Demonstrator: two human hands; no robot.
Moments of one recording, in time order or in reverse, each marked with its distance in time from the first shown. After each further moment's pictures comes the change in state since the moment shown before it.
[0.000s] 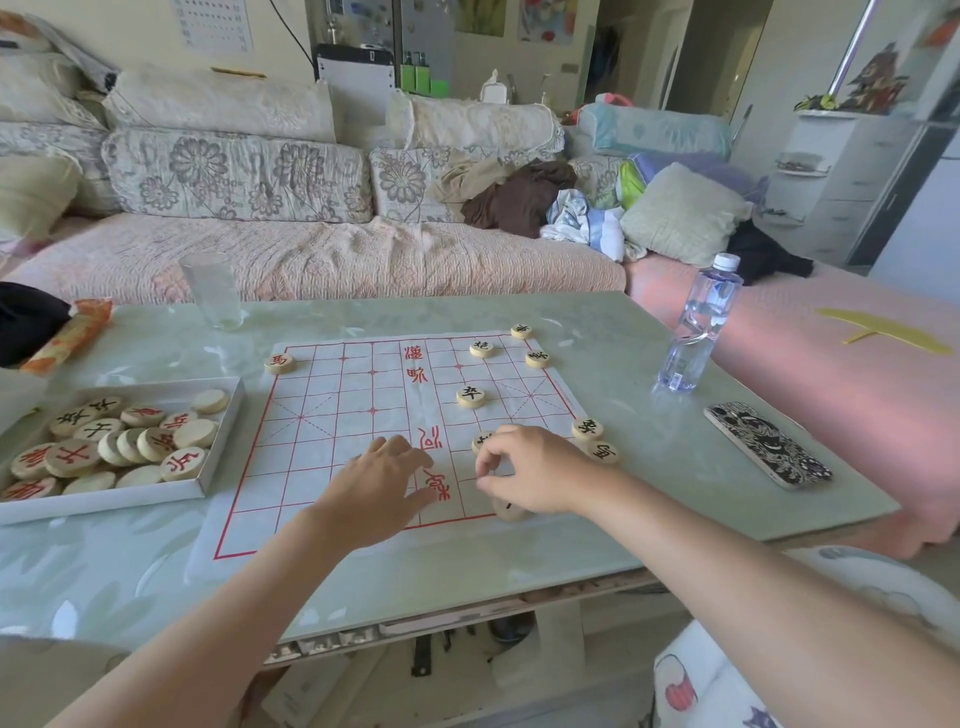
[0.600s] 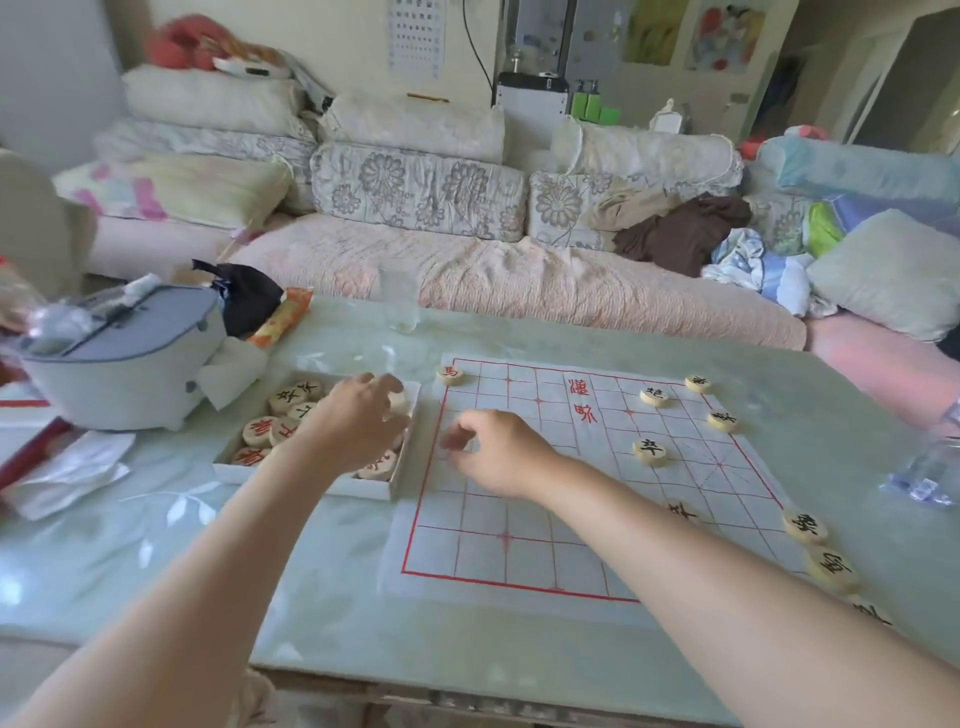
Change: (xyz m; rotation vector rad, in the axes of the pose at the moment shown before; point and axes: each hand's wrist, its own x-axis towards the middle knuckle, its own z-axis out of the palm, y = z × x) left_hand -0.037 -0.187 -0.109 -0.007 0.228 -0.435; right_hand 0.161 -0.175 0.066 0.176 -0.044 -0.185
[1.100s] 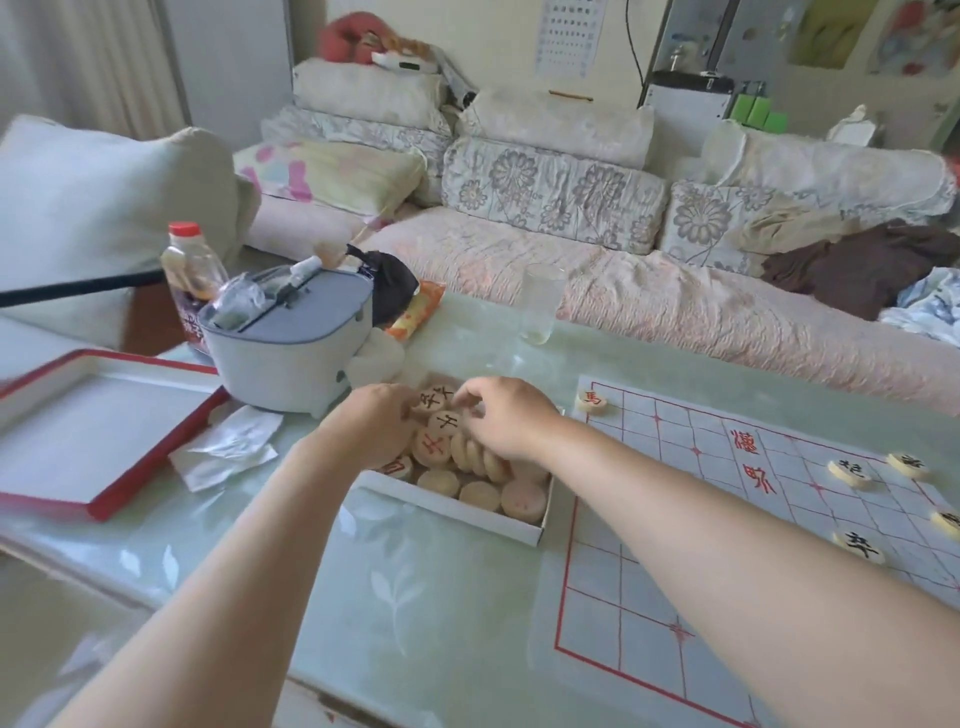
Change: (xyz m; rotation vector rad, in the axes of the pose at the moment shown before) left_hand -0.001 -0.134 -0.030 0.018 -0.035 -0.296; right_hand 0.146 -0.097 0.065 -0.194 -0.095 -0.162
